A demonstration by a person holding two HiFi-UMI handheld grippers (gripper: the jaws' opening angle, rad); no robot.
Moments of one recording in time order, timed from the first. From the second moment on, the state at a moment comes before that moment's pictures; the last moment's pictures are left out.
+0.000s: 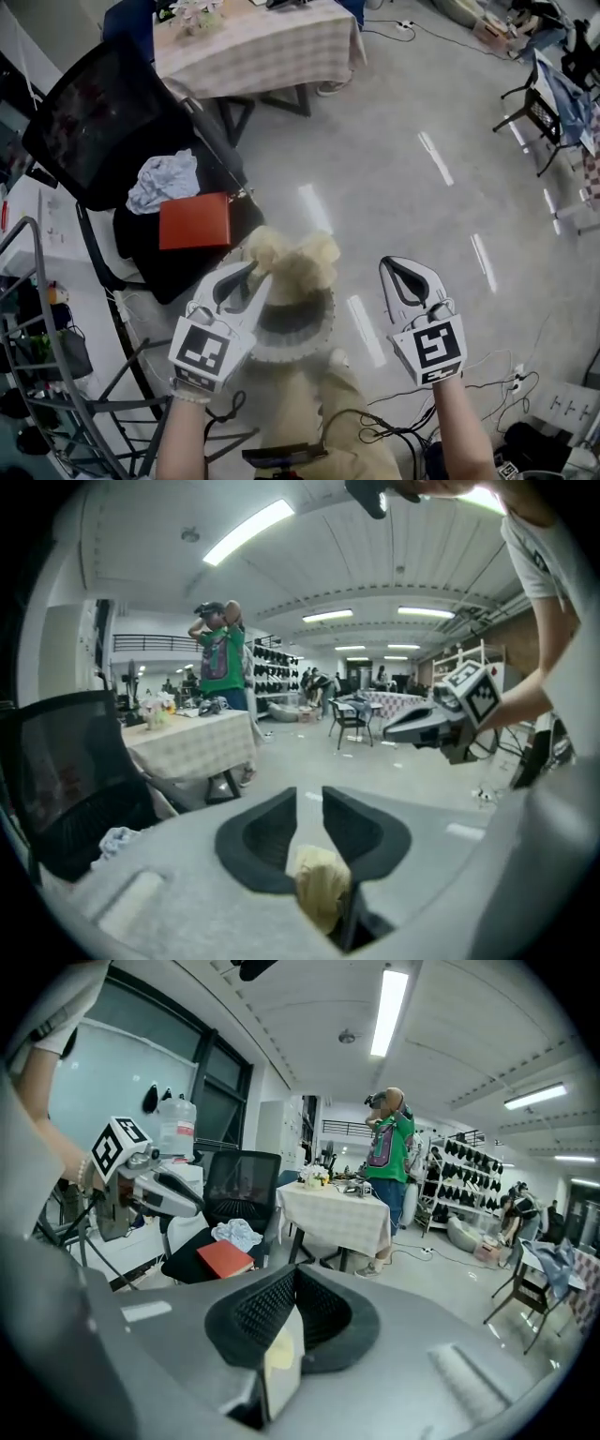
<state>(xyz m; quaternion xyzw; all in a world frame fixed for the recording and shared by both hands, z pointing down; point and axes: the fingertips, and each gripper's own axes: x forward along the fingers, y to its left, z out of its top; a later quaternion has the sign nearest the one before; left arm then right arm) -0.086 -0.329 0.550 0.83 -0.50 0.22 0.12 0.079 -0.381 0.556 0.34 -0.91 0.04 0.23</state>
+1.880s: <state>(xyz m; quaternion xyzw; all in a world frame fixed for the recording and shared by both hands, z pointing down) 0.011 -0.404 0.846 0.82 -0.29 0.48 0.14 0.202 -0.346 0.697 0.42 -0.86 0.14 0.24</state>
